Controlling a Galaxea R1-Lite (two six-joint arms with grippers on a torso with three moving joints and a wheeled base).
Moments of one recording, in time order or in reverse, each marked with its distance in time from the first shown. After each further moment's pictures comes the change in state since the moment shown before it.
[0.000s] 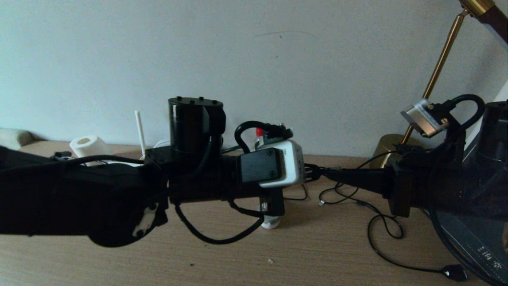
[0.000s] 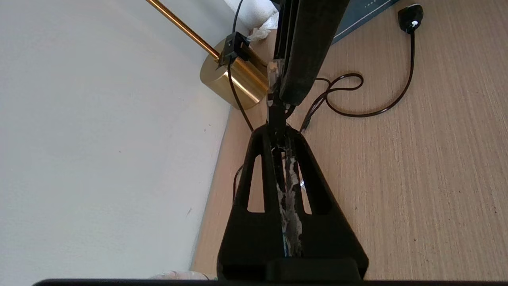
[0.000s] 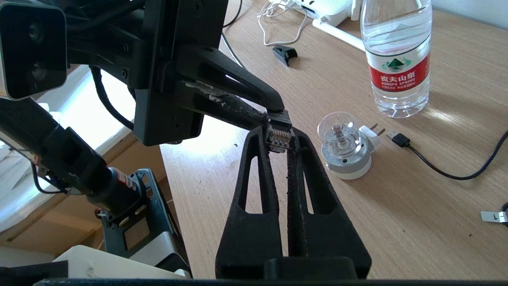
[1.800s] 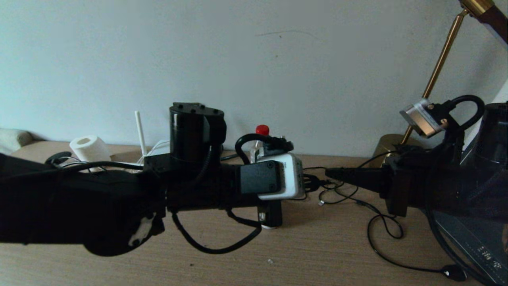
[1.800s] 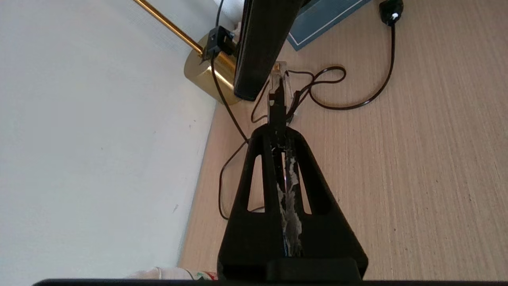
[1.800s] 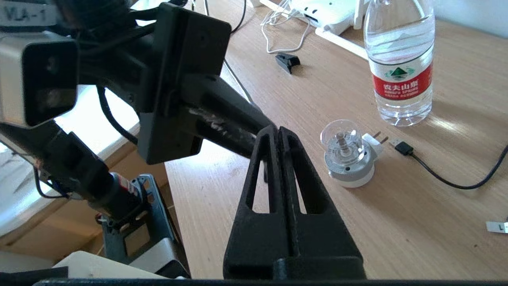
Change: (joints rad) left arm -0.007 -0.015 0.041 -0.002 0.000 0.003; right arm 0.000 0.010 0.016 -0.049 -0.005 0.010
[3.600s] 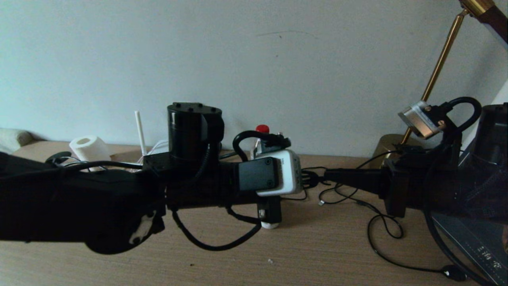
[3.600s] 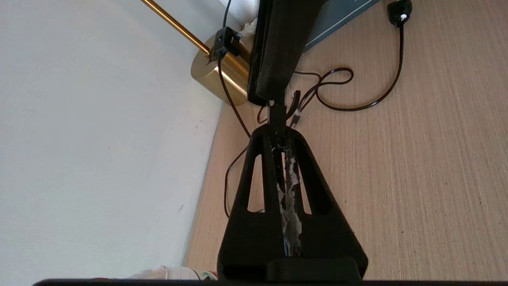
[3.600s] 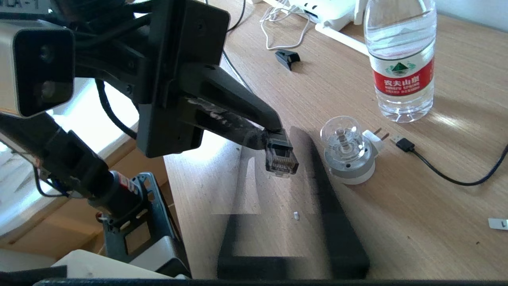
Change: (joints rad) left arm 0.010 0.004 -0.001 -0.020 0.000 -0.003; right arm 0.001 0.003 0.004 0.000 0.002 0.003
